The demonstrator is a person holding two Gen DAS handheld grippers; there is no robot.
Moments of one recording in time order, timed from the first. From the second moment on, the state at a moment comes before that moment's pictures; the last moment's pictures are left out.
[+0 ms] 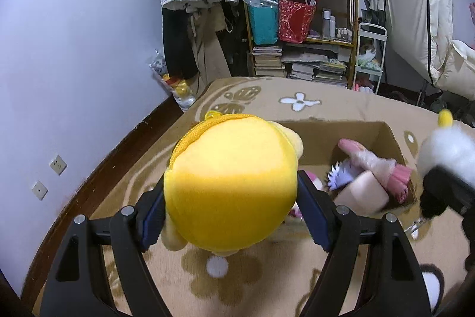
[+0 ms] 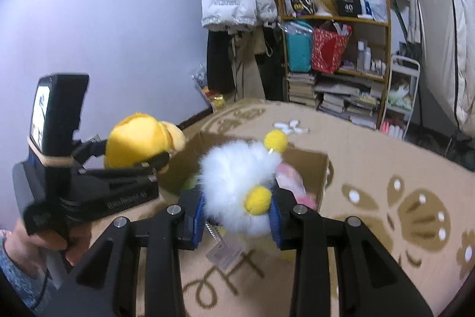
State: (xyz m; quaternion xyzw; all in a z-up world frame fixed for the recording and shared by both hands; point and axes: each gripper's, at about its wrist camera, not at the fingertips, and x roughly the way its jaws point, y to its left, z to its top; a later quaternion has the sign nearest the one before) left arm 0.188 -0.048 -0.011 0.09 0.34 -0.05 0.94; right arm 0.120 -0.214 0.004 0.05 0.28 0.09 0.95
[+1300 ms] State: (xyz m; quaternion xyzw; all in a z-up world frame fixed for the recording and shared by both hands) left arm 0.224 -0.035 -0.042 0.05 0.37 -0.04 0.93; right arm 0.199 -0.225 -0.059 0.07 0.36 0.08 0.93
